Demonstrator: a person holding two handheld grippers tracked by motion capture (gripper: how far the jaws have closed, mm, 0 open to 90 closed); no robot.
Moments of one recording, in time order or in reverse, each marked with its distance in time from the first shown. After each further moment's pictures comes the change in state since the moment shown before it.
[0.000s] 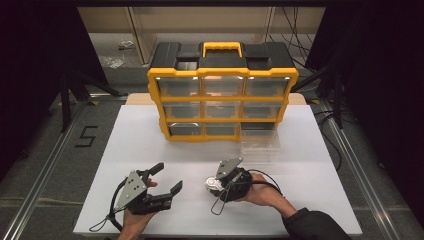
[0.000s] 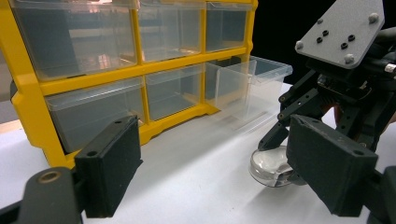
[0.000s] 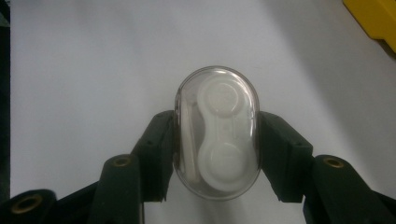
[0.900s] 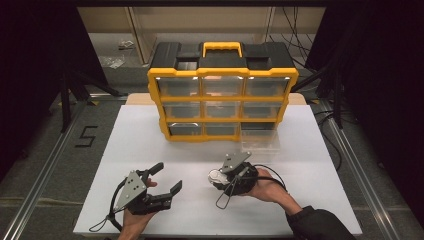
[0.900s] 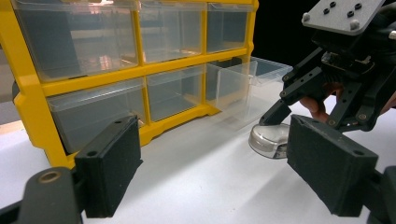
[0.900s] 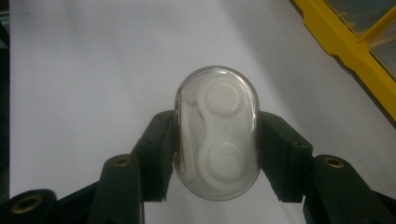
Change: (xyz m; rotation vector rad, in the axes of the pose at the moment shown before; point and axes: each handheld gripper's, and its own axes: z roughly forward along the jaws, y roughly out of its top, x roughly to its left) left arm 0.000 0.000 0.000 -0.004 0.004 0.001; right arm -0.010 0.002 -0.020 -0.059 -0.037 0.010
